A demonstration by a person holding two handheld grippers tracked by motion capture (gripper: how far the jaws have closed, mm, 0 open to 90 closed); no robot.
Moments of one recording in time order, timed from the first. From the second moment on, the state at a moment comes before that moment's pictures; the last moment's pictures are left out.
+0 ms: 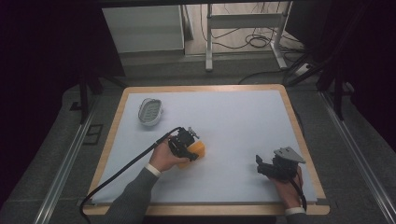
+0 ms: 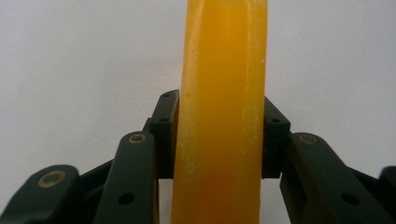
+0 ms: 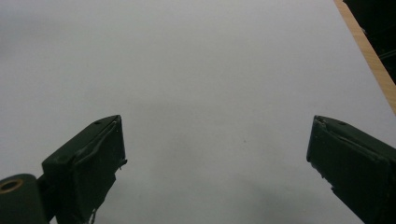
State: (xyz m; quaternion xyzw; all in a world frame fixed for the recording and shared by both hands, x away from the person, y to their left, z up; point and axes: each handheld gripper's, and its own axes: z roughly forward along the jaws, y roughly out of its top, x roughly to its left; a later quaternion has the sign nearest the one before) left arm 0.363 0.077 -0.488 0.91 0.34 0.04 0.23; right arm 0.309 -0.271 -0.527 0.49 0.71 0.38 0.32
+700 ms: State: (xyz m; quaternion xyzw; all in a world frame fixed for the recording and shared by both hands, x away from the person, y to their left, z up) left arm 0.364 0.110 -0.458 0.89 0.36 0.06 0.28; right arm 0.309 -0.271 -0.527 0.49 0.71 0.38 0.32
